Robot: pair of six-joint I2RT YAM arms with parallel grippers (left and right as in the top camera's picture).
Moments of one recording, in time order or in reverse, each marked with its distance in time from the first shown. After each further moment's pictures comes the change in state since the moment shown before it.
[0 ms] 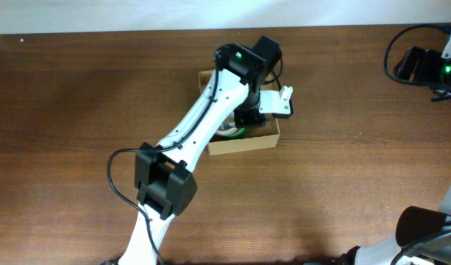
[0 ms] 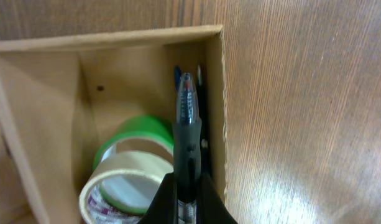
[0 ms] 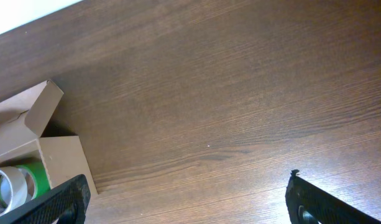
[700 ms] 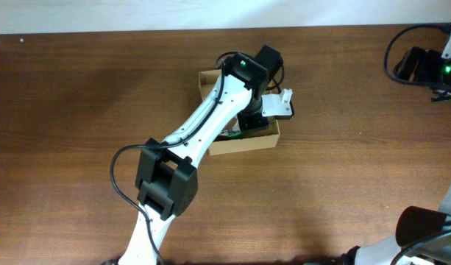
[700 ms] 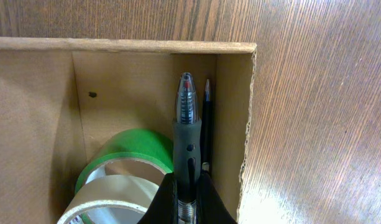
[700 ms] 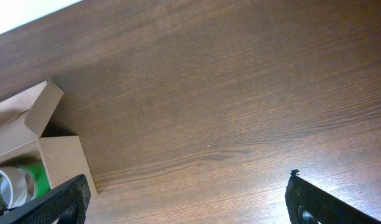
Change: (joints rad) left arm -0.008 0.000 -0.126 0.134 0.007 -0.100; right arm 0.000 0.000 0.000 0.000 0.000 0.000
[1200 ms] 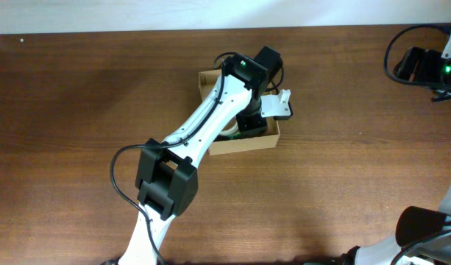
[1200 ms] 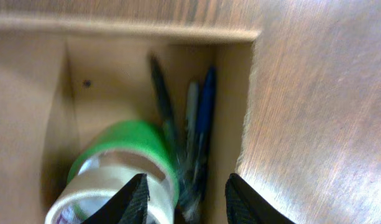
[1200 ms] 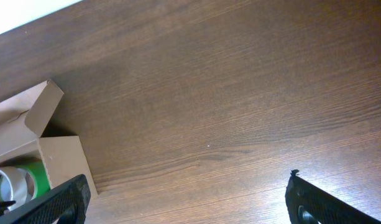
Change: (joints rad) left arm 0.000 0.000 0.000 -0.024 -0.035 -0.038; right arm 0.000 0.000 0.000 0.000 0.000 0.000
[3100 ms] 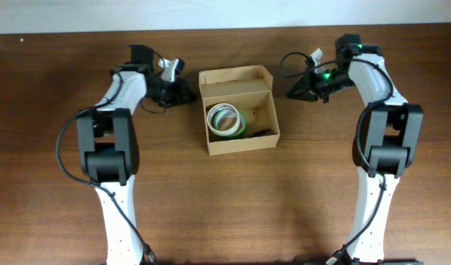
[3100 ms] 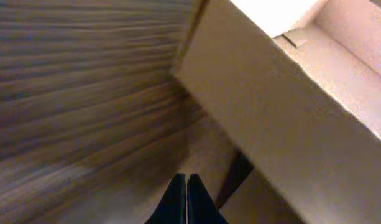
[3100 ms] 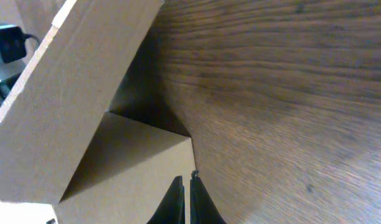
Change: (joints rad) left arm 0.605 0.155 -0.348 0.671 0.703 -0.792; right arm 0.312 0.722 -0.003 0.254 -0.657 0.055
